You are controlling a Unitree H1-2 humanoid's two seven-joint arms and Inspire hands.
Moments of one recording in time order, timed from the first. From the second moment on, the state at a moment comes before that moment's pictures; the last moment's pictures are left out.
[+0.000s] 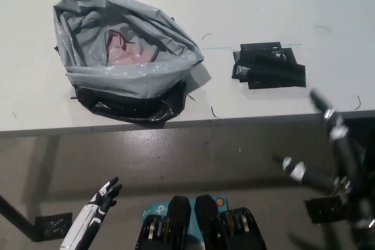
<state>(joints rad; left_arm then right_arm) 0.08 0.25 -0.09 0.06 0.03 -0.14 -0.13 -0.15 -0.18 0.05 -0.26 -0.19 -0.14 0.01</state>
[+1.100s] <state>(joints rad) 0.07 0.25 -0.09 0.06 0.03 -0.14 -0.14 -1.13 -0.32 0.44 0.80 -0.32 0.26 0.34</state>
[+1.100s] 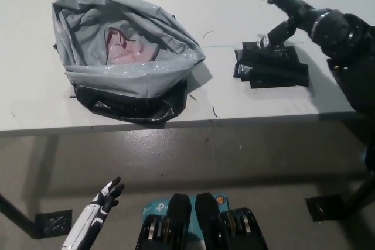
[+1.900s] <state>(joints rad) 0.07 0.25 -0.09 0.06 0.03 -0.14 -0.15 -1.16 -0.22 0.58 1.14 -0.46 0.17 0.34</state>
